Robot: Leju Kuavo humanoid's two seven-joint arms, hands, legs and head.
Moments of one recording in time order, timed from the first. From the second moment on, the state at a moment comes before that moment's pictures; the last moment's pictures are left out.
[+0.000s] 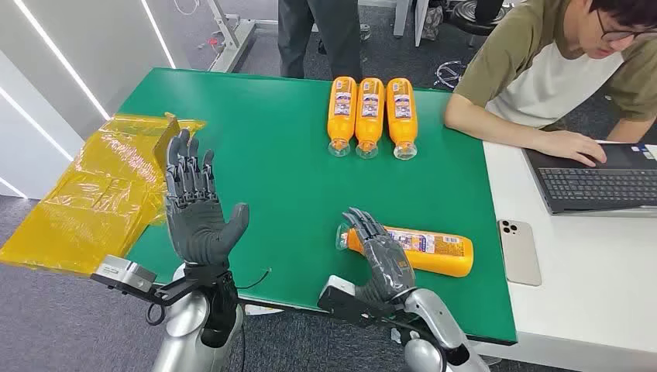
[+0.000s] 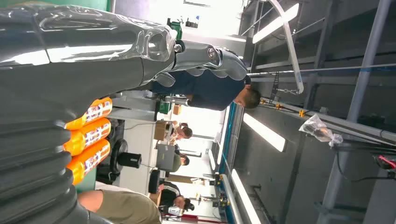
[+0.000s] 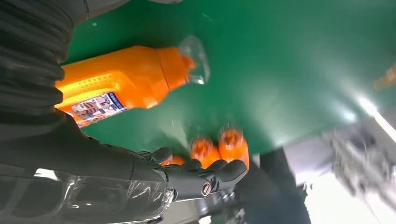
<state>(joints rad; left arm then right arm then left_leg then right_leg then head) -0.12 -0.25 -0.22 -1.47 0.02 0.08 -0.70 -0.32 -0.12 0.50 -1.36 0.91 -0.03 -0.19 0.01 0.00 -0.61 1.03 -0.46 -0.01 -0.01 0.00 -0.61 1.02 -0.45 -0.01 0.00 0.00</state>
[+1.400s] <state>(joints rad) -0.12 -0.25 -0.23 -1.47 0.05 0.10 -0.70 -0.97 -0.35 0.92 -0.83 0.68 0.34 -0.09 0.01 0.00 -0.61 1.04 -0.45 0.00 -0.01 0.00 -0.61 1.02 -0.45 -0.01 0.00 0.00</state>
